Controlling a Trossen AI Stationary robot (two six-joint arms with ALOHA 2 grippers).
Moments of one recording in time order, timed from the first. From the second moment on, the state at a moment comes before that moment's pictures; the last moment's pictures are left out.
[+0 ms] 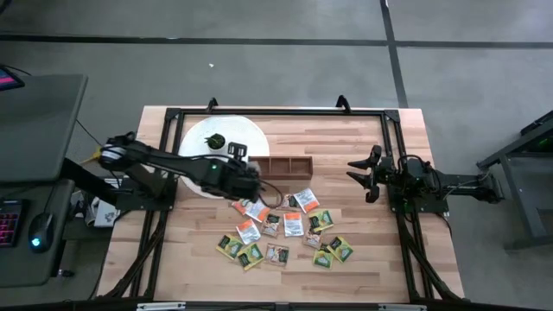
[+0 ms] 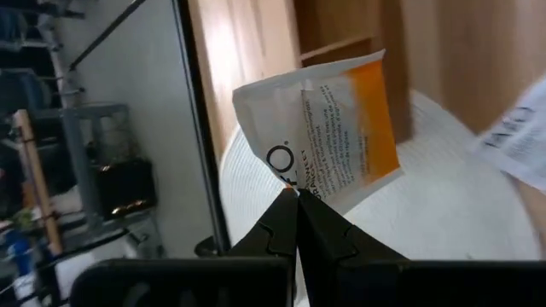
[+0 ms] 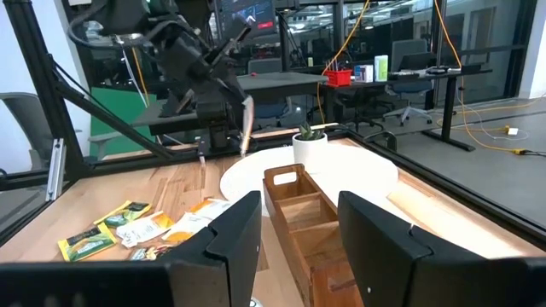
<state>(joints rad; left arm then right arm) -0.19 1.58 1.35 -1.13 -0.76 0.11 -0.05 0.03 0.01 0.06 0.15 0.10</state>
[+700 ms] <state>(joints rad) 0.00 1.77 1.36 -0.94 -0.79 0.27 -0.05 0.03 0.01 0.06 0.15 0.10</state>
